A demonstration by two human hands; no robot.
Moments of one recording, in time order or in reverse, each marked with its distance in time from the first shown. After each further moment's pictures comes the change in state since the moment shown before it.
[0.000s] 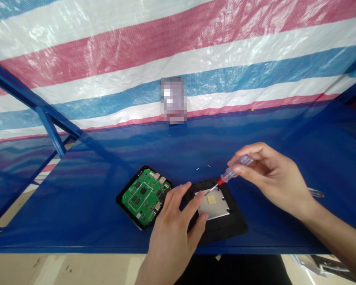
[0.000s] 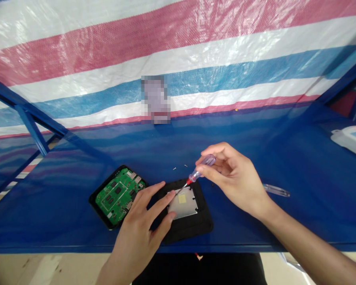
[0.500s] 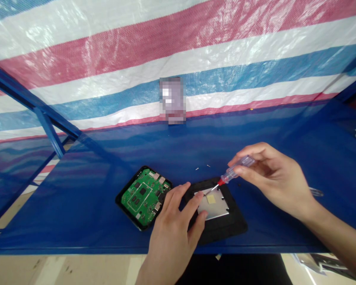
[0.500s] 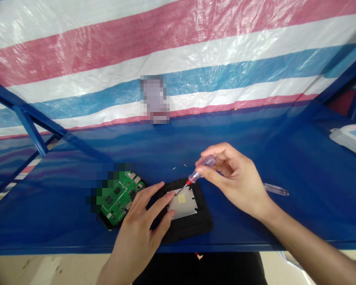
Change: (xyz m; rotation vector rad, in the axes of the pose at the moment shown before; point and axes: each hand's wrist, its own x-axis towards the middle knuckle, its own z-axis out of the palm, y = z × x) left_hand 0.001 0.000 0.002 0.028 0.035 0.012; right_hand -0.003 -0.003 0.000 -0.032 0.008 -0.033
